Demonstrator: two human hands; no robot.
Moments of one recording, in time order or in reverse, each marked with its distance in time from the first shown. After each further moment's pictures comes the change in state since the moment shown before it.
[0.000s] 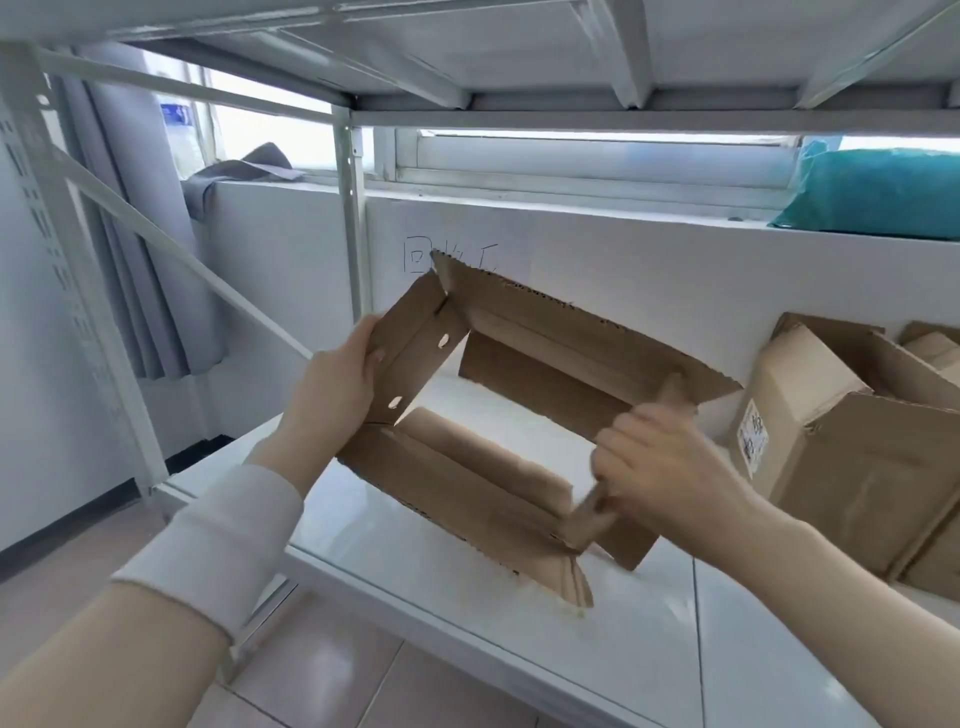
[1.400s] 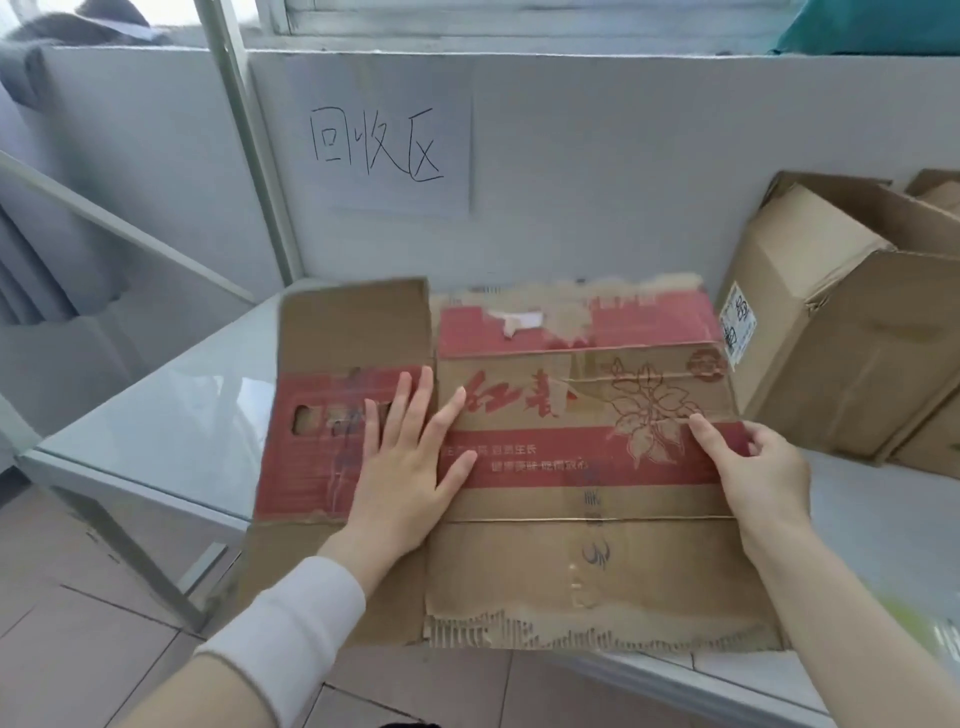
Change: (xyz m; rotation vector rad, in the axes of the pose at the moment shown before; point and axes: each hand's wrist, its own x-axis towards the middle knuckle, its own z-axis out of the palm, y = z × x) left_hand -0.105 -0.005 0.177 0.105 -0.345 0.231; right_hand -0.112 -0.017 0.110 1.041 0.099 1.800
